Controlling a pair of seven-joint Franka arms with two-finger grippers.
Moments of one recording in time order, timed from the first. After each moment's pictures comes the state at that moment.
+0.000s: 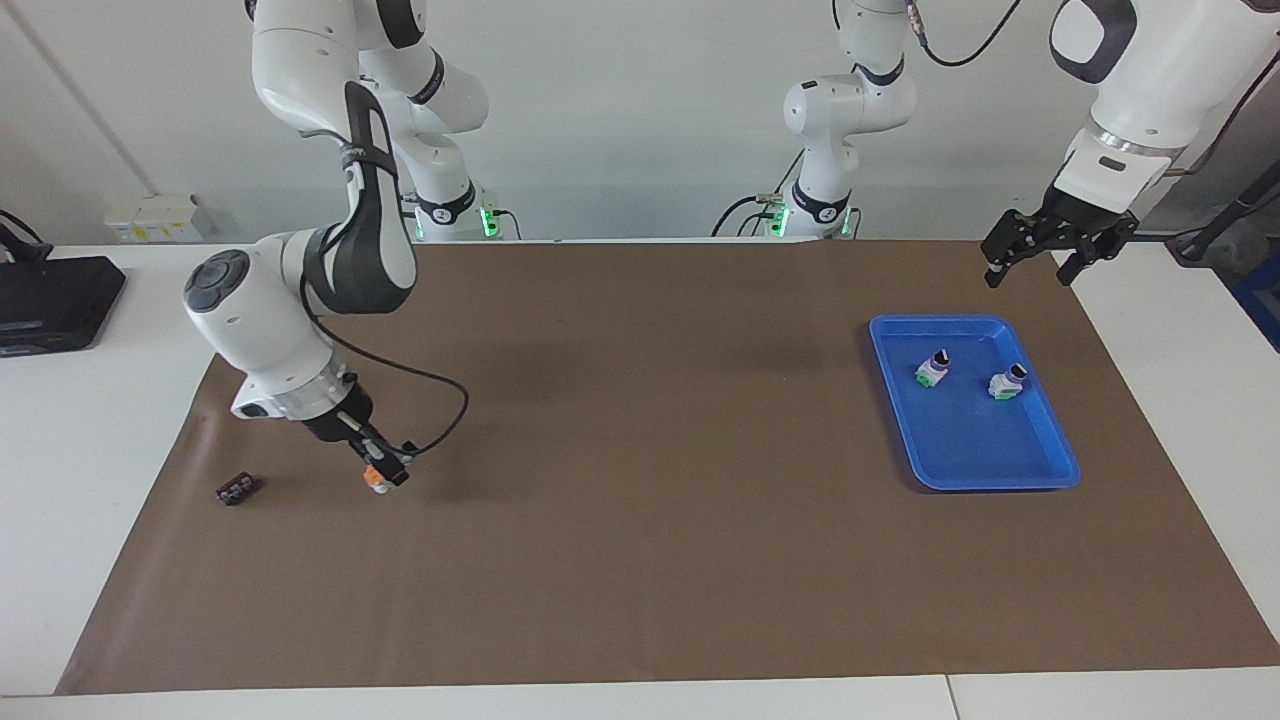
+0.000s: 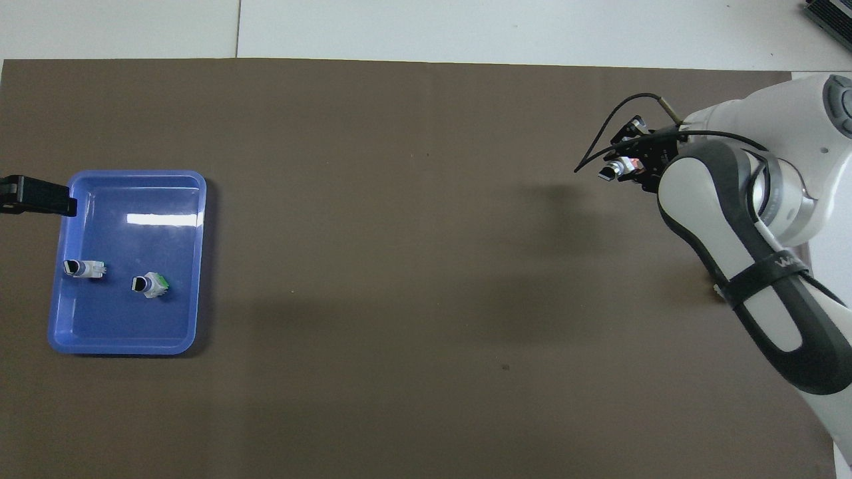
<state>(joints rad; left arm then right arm) 0.08 -0.03 -0.06 -1.63 -0.01 1.66 0.07 0.01 0.34 0.06 -1.71 0.32 2.19 0.83</state>
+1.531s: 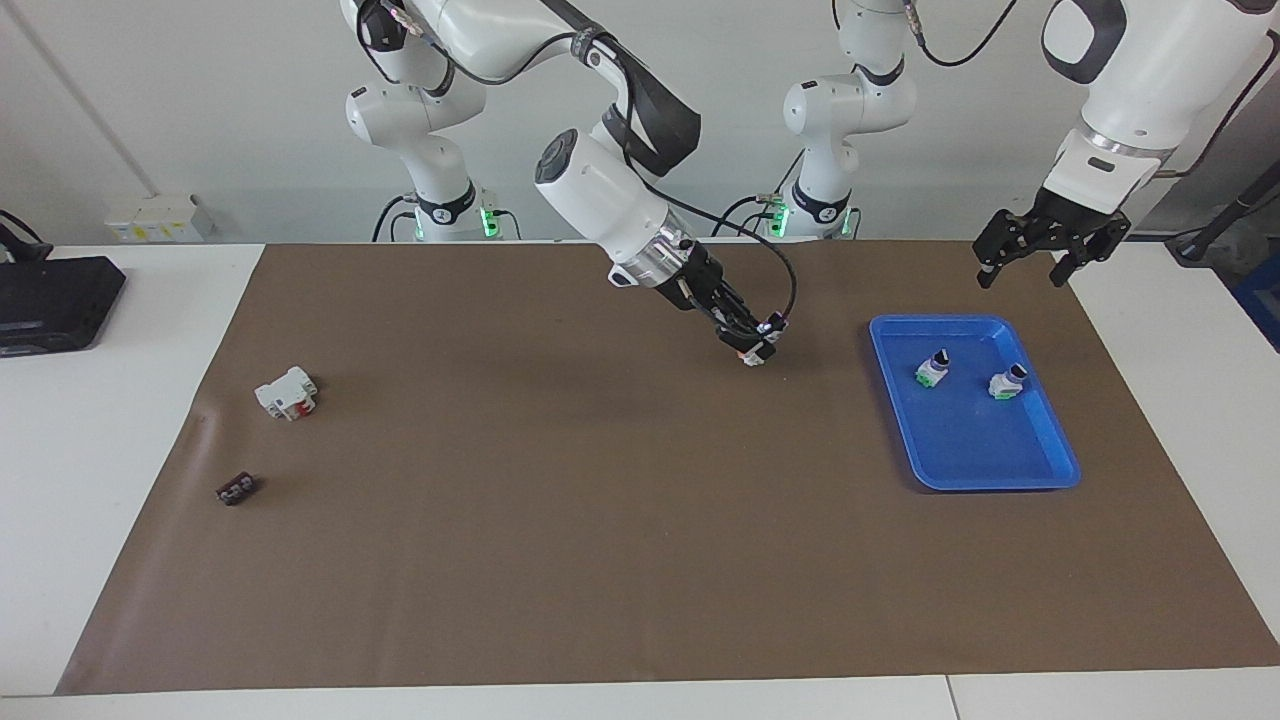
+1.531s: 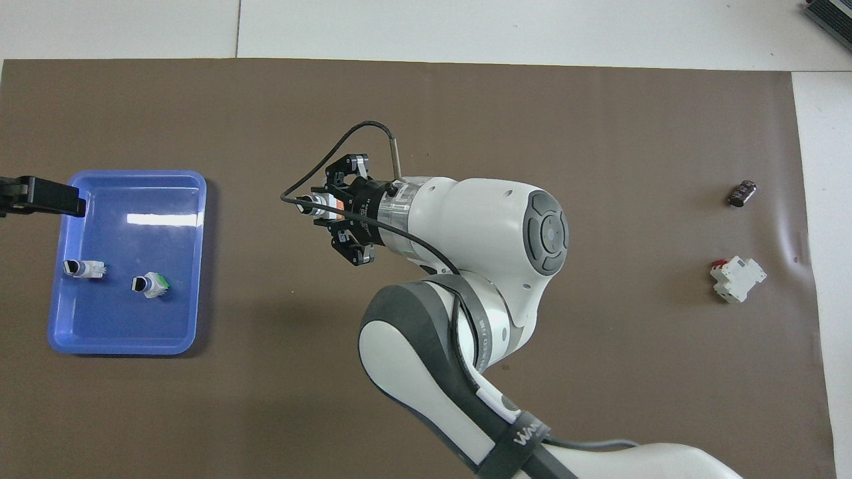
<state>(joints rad) 0.07 -0.03 -0.07 -1.64 -0.01 1.66 0.06 0.50 0.34 0.20 -1.65 0.62 2.59 1.63</state>
